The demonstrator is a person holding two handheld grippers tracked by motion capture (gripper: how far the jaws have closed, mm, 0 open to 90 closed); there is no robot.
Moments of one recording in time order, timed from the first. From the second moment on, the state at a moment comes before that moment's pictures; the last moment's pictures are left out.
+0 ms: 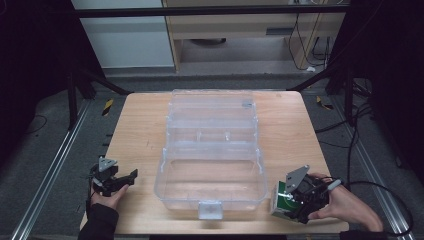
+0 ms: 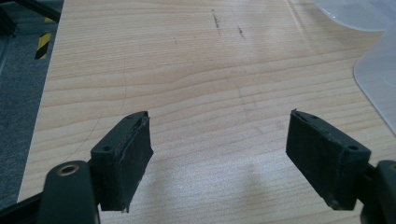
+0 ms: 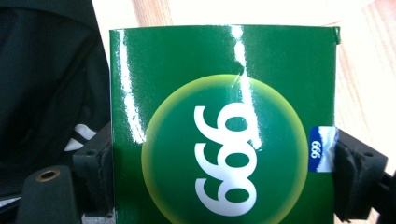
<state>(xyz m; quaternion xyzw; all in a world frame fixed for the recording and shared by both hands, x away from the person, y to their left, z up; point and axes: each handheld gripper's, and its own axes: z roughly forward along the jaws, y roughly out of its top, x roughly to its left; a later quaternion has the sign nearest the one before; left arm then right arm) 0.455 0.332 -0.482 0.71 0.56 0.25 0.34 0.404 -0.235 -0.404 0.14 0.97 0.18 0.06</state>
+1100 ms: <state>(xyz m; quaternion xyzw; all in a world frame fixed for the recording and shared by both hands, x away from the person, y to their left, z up) 0.455 0.333 -0.482 0.71 0.56 0.25 0.34 0.411 -0.204 -0.310 0.10 0.97 0.19 0.10</state>
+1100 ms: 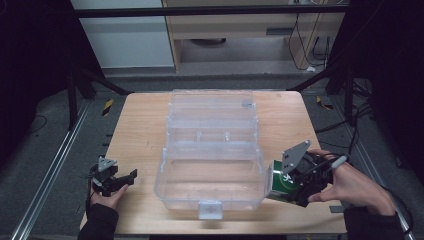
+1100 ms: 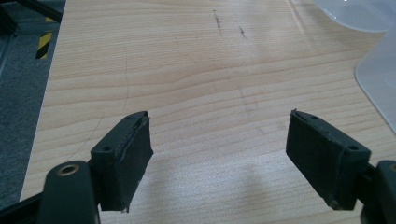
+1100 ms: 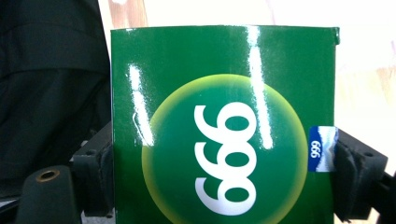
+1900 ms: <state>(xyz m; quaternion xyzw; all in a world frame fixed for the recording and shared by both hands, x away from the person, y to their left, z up) 0.454 0.333 -0.481 0.71 0.56 0.25 0.34 0.440 -0.147 -0.311 0.06 0.97 0.20 0.10</state>
